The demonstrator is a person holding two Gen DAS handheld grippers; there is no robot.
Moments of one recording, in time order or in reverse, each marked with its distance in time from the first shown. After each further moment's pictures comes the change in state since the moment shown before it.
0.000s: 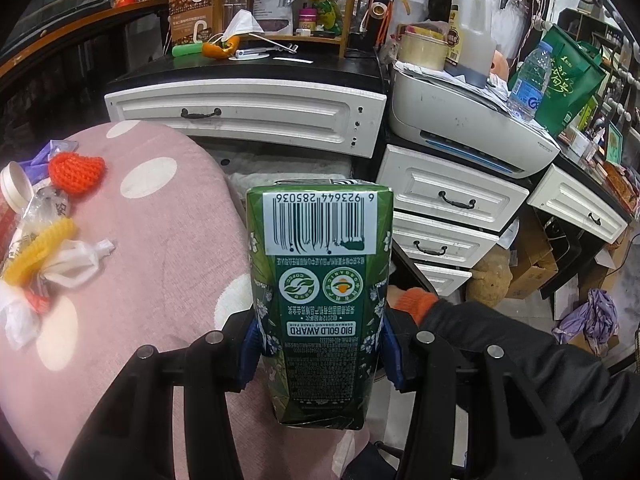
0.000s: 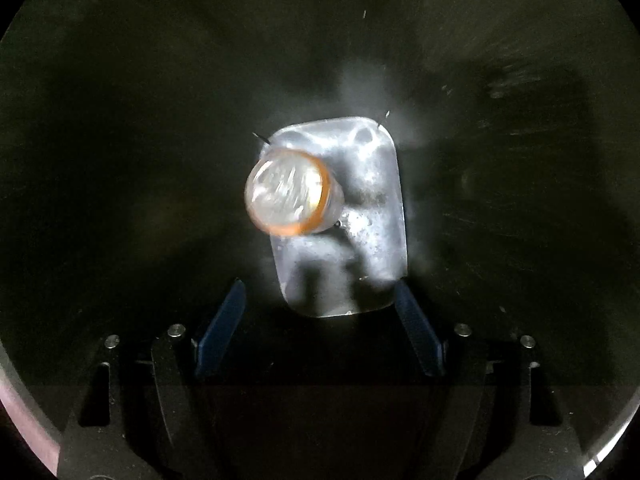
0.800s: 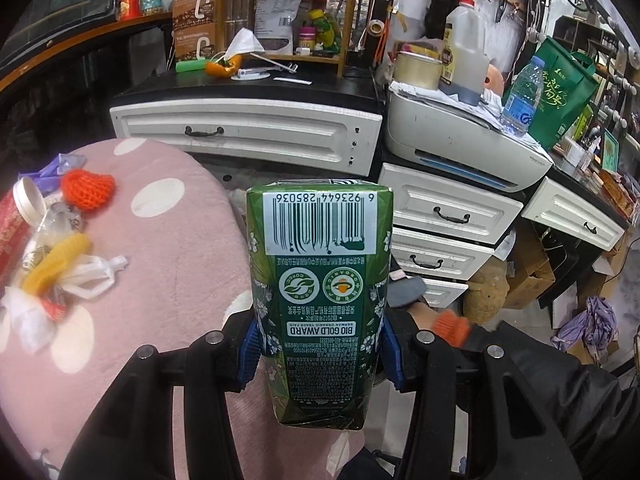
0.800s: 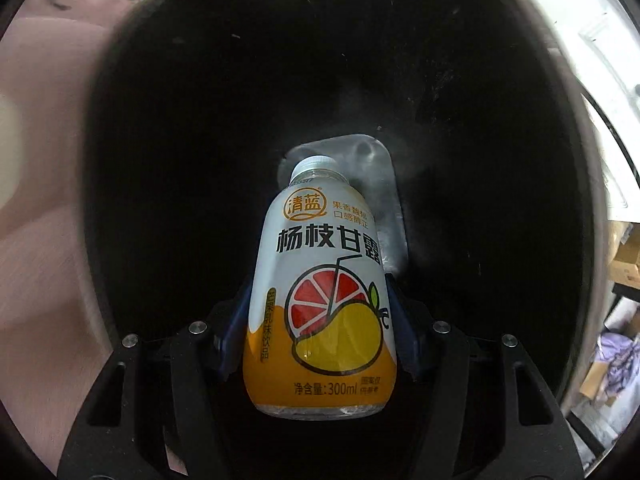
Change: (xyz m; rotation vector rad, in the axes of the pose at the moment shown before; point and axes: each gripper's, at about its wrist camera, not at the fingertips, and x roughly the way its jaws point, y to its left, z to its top) left arm -0.020 0.000 0.003 -0.009 -0.057 0.002; right arm -0.025 -0.013 -0.037 0.039 -0.091 0.050
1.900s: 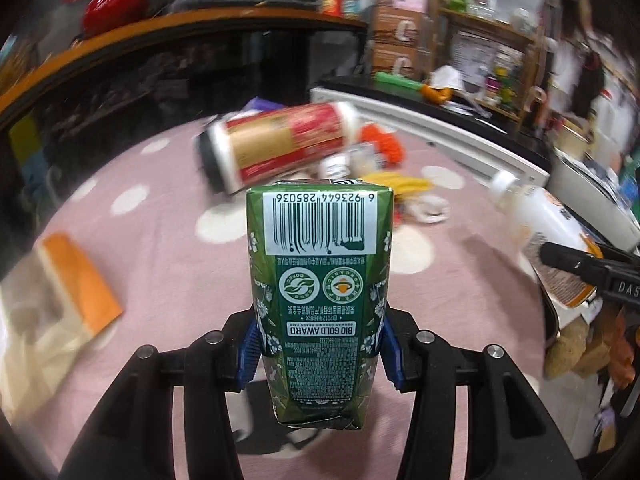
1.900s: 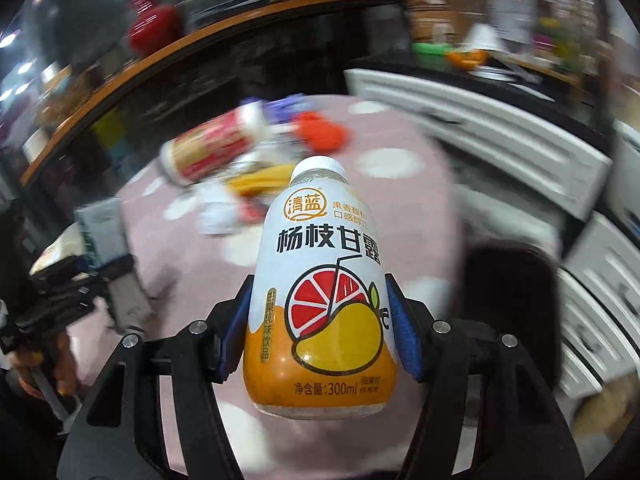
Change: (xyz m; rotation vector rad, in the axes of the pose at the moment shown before) left arm -0.132 0.190 -0.094 -0.262 -0.092 0.383; right arm -0.272 0.145 -0.191 -0.420 -0.730 0.297
